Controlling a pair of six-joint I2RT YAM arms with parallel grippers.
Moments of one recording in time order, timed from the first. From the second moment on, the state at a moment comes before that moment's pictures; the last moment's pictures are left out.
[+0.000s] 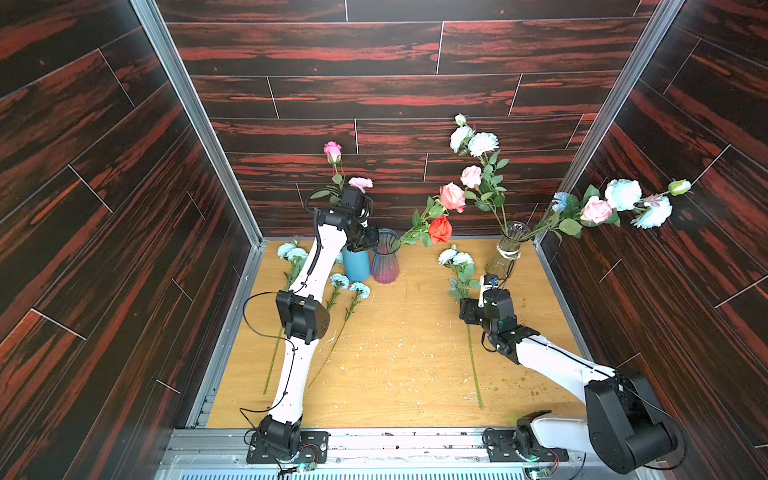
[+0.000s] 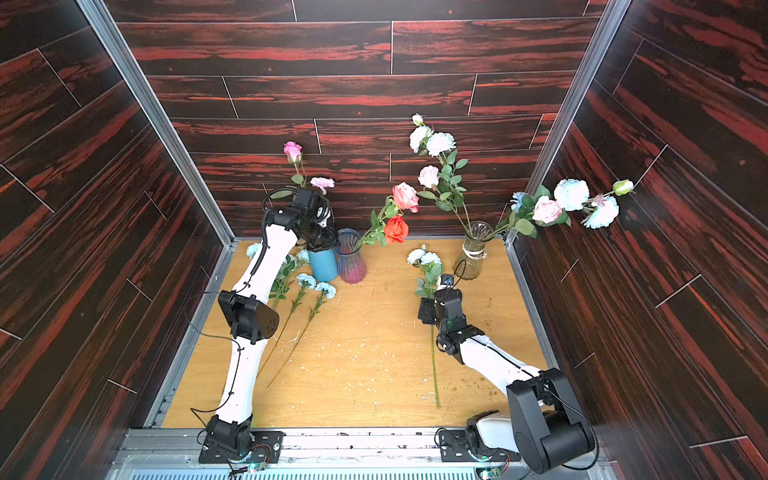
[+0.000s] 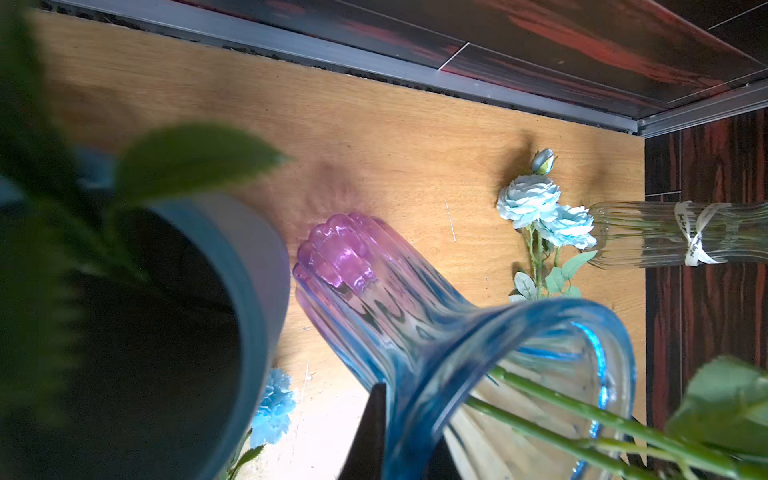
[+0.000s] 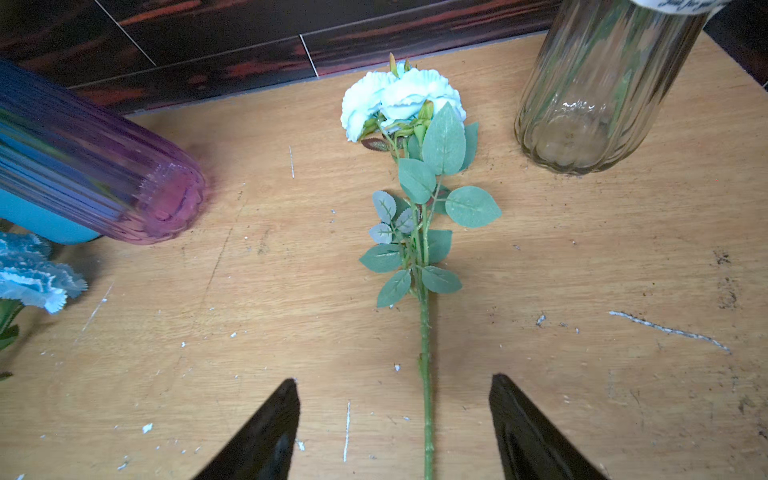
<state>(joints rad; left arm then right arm) -0.30 2.44 2.72 -1.24 0.31 -0.44 0.38 1.32 0.60 0.12 0.19 0.33</state>
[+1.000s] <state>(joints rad) -0.35 2.26 2.59 -1.09 0.24 -0.39 0.38 1.32 0.61 0.12 0.18 0.32</state>
